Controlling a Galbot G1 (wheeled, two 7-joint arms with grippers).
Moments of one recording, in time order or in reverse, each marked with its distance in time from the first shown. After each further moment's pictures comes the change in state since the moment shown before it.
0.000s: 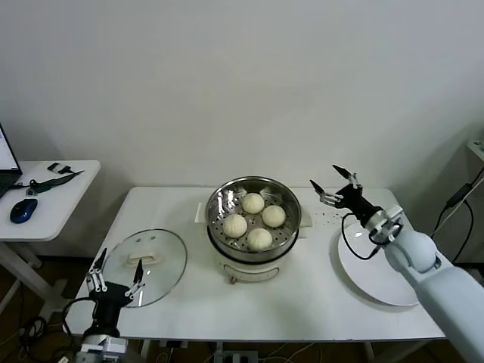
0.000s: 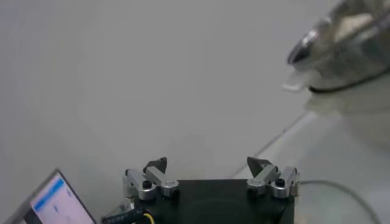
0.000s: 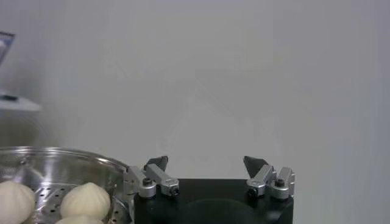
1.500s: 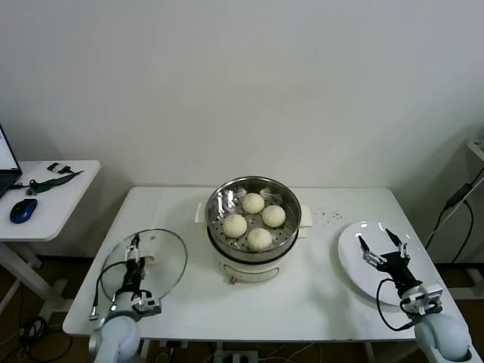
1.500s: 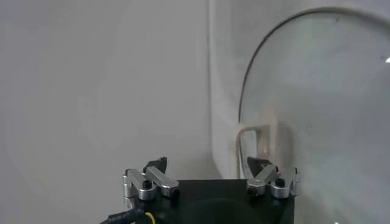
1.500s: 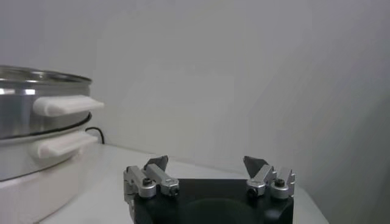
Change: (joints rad) left arm -0.437 0.074 0.112 0.569 0.744 0.163 0.006; right arm -0.423 0.235 0.409 -0.037 -0.217 0.029 -0.021
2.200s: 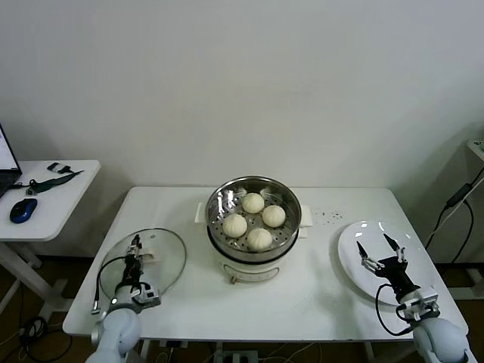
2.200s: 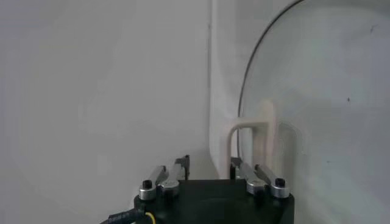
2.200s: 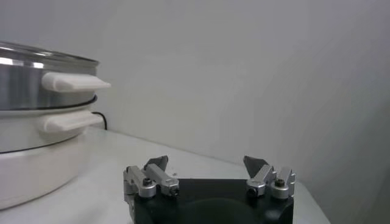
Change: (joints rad) left arm -0.059 0.008 0.002 0.078 -0.051 0.001 -0.023; right arm 0.009 0.023 0.004 -0.040 -0.075 0.027 -0.017
